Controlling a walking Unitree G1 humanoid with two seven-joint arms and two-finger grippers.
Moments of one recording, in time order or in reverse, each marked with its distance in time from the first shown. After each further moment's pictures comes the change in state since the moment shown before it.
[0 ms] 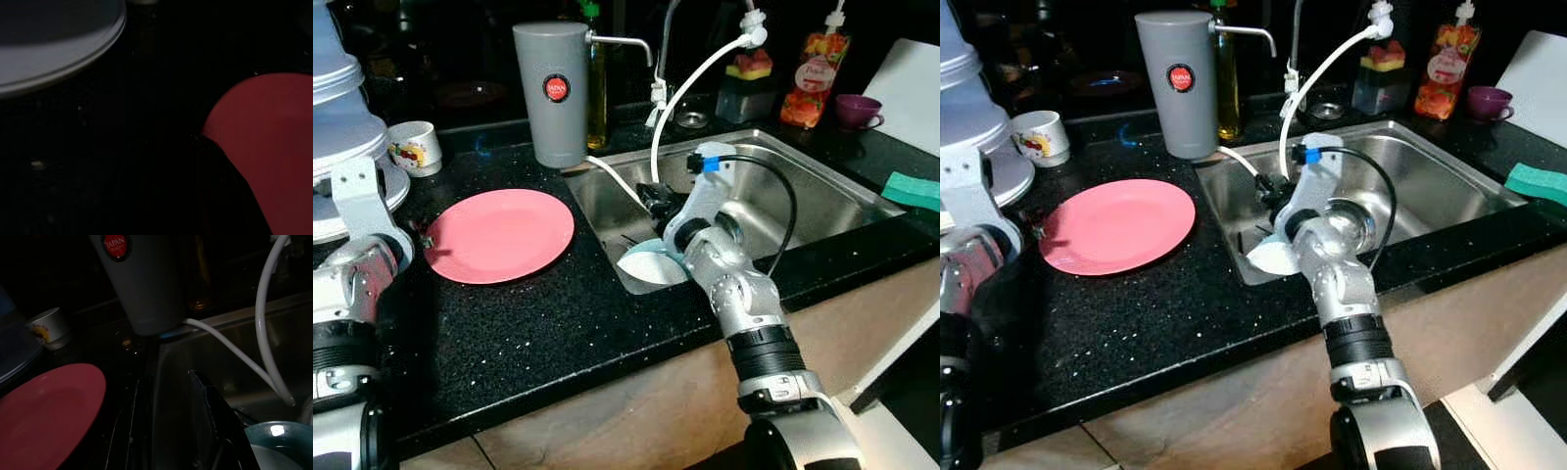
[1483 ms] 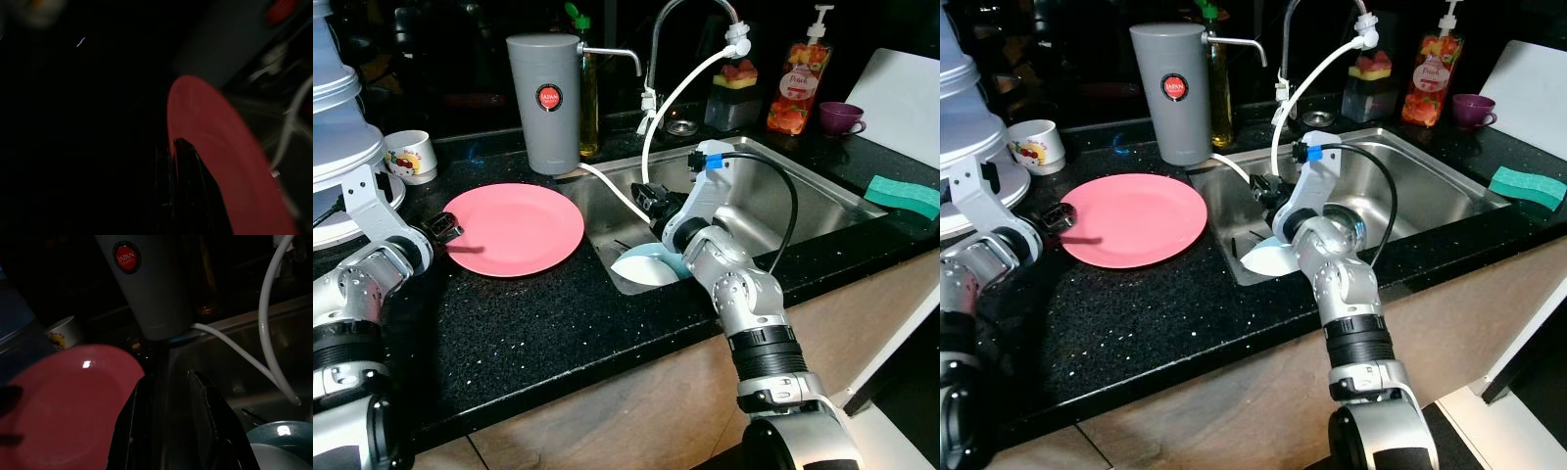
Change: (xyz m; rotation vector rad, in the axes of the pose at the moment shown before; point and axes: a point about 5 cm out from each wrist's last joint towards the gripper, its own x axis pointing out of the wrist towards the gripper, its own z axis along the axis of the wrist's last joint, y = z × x) left arm 0.000 -0.031 0.003 -0.244 -0.102 -0.335; right arm -0.002 0.001 0.004 0.060 0.015 0.023
